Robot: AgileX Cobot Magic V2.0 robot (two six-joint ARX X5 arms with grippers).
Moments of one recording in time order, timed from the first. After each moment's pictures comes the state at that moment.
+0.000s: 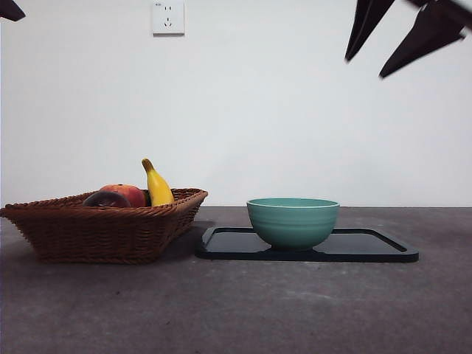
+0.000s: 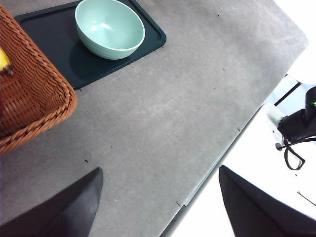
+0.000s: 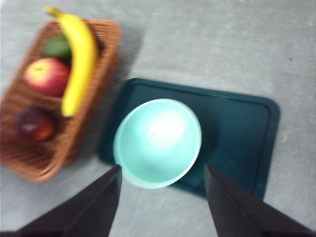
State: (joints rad) left arm -0.28 0.86 1.03 -0.99 0.65 0.15; right arm 0.30 1.34 1.27 -0.68 -0.23 0.26
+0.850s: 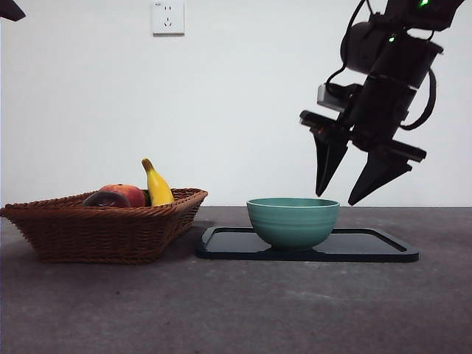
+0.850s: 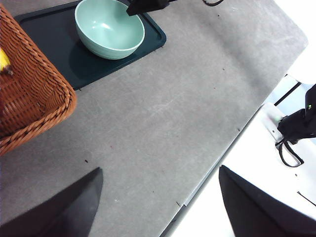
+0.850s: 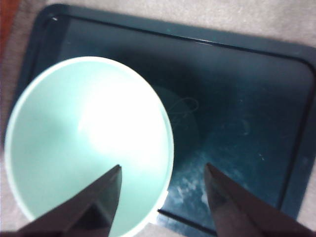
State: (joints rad) left arm -0.28 0.86 1.03 -0.99 0.65 0.15; right arm 0.31 1.79 1.32 -0.59 -0.24 0.21
